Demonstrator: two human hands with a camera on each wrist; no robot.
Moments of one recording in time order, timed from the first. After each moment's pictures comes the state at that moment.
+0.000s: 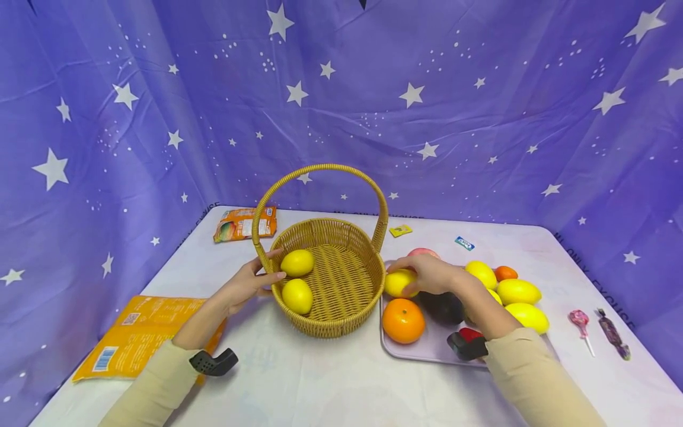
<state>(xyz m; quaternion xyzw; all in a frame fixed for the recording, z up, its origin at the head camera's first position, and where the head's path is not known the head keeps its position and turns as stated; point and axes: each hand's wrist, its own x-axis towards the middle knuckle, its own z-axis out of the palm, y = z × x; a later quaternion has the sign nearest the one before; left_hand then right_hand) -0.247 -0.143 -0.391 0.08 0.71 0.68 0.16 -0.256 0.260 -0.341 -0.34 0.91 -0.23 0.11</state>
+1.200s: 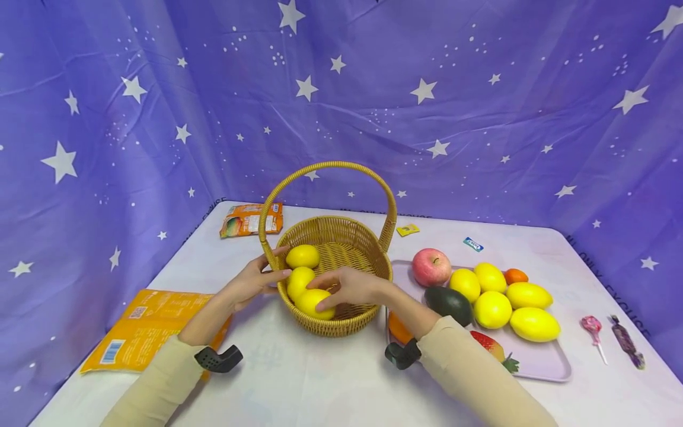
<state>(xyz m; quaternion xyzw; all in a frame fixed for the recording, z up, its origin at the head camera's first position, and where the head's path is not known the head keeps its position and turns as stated) -0.249 -0.141 -0.391 0.07 0.71 0.68 0.16 -0.251 0.120 -0.365 -0.32 0.80 -0.41 0.29</state>
